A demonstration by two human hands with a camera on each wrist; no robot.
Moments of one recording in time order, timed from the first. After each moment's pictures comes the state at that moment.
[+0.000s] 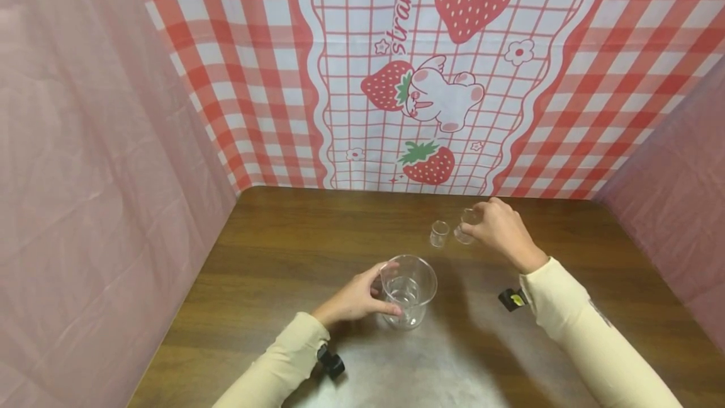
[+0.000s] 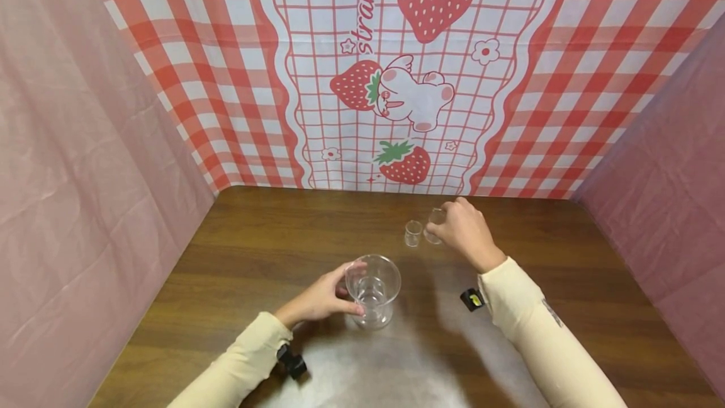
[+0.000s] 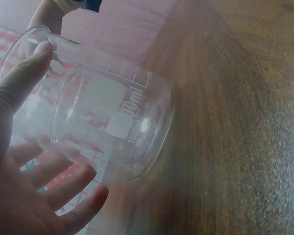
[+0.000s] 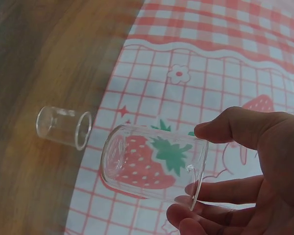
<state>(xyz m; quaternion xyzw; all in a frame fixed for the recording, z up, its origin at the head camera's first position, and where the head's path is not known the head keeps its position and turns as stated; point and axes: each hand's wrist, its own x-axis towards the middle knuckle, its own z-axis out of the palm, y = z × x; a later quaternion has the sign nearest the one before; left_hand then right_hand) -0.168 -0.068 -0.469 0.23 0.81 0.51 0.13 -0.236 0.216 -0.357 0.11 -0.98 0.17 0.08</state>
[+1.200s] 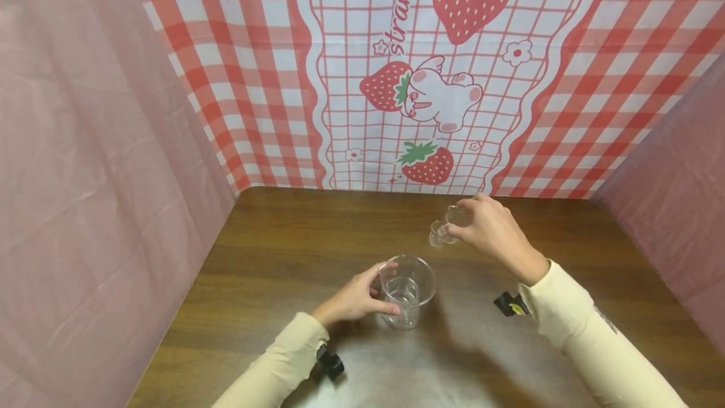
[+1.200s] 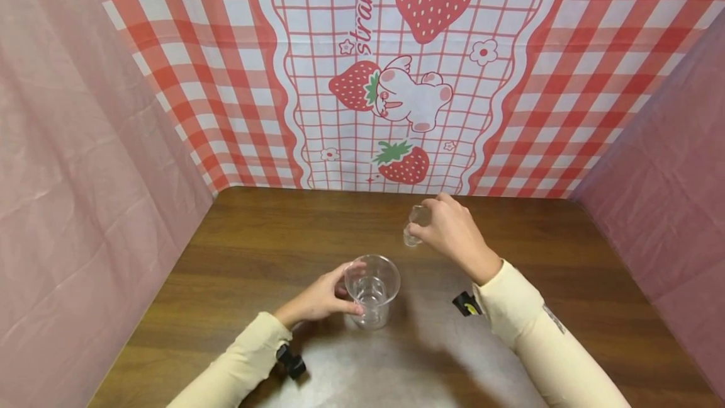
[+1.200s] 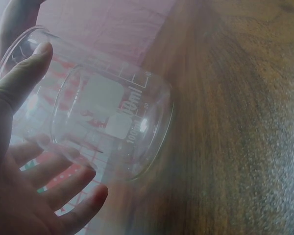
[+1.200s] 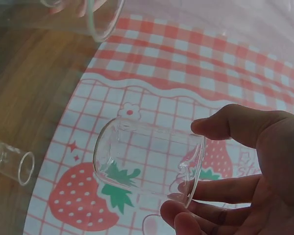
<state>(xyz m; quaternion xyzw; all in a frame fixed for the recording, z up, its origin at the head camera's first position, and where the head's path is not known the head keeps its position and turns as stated) -0.167 -0.068 -0.468 0.23 0.82 0.51 0.13 -0.207 0.187 -0.322 0.17 -0.97 0.17 0.11</state>
